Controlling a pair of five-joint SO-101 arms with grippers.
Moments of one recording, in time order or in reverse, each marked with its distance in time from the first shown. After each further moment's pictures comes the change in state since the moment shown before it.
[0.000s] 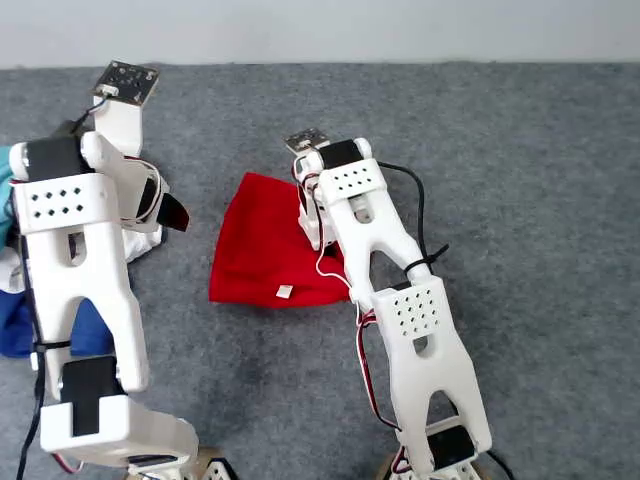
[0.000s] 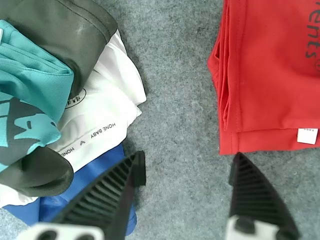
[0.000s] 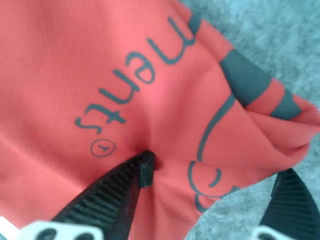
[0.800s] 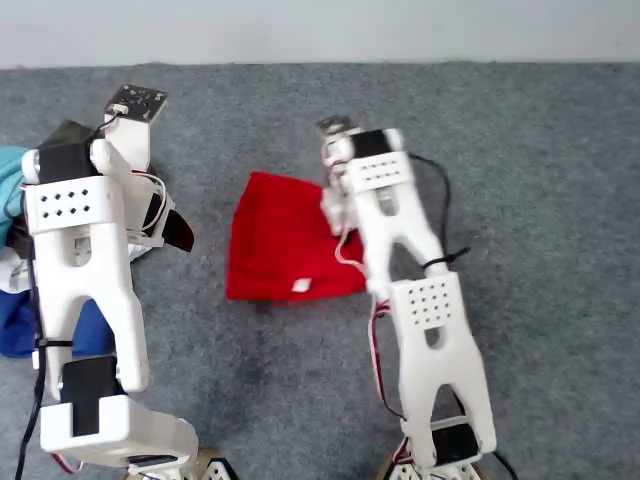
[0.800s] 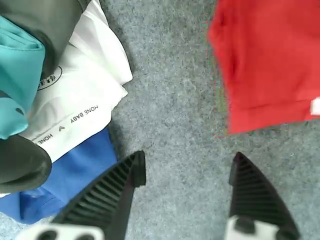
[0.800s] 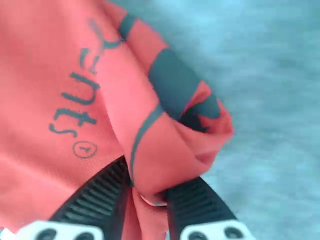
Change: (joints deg) left arm 0.0 0.0 6.1 0.0 0.0; right arm 8.3 2.6 -10.6 2.6 0.0
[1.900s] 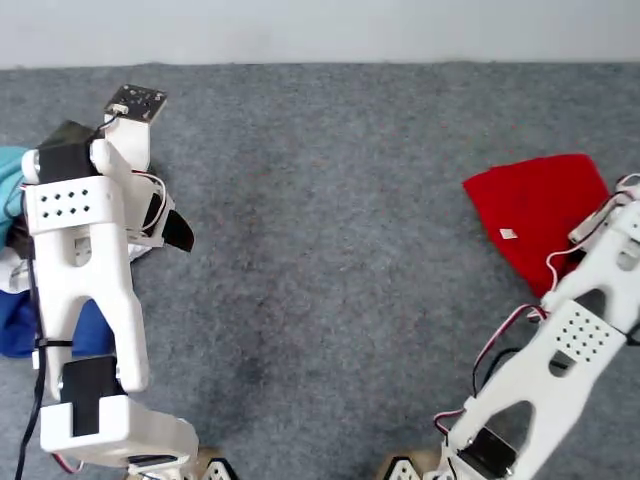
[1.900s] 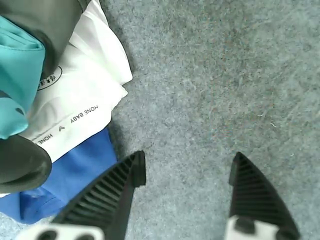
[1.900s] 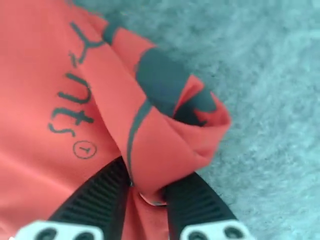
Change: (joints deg) left arm 0.0 0.0 0.0 0.0 0.0; right arm 51.8 8.8 -12.4 -0.7 -22.7
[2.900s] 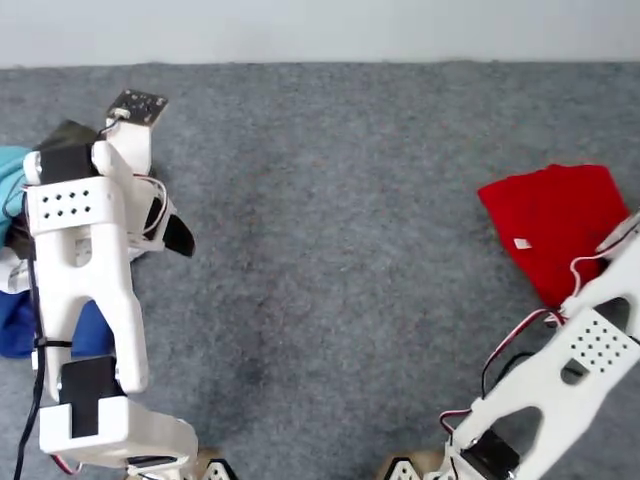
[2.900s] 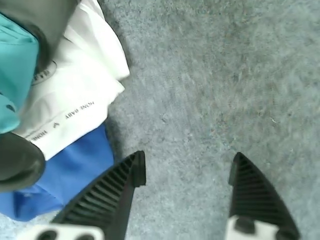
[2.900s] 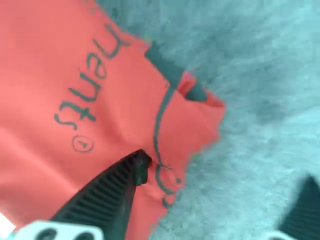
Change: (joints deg) left arm 0.0 0.0 2.7 -0.1 0.0; right arm 4.7 -7.0 0.7 0.8 13.7
